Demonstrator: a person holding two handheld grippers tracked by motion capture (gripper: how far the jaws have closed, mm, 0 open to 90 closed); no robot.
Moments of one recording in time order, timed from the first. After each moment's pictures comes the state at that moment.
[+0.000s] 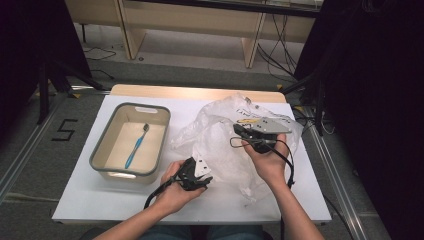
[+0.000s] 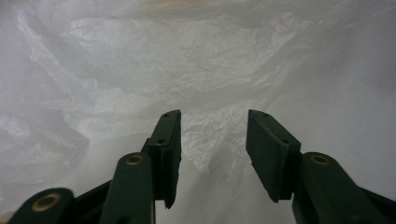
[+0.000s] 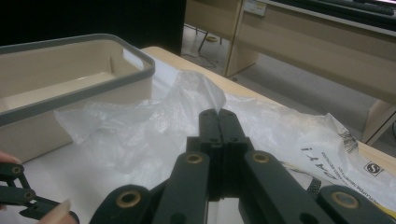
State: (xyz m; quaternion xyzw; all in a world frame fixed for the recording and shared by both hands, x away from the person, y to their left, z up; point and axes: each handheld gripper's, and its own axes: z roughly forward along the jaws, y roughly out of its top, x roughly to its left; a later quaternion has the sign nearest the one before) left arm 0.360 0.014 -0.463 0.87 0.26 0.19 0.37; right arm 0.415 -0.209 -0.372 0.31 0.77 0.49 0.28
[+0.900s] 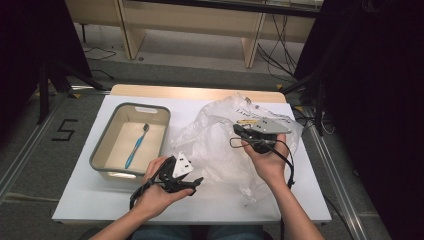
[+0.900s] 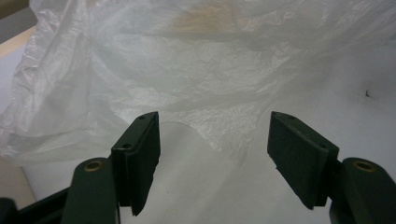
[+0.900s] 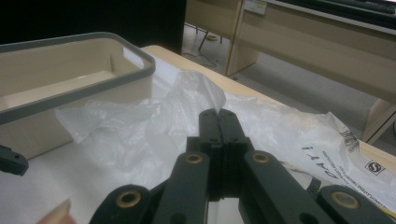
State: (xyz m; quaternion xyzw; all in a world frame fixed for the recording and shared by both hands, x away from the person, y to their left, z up) left arm 0.340 0.056 -0.436 0.84 0.29 0.20 0.42; right arm 0.415 -0.208 -0.373 0.31 0.77 0.49 0.28
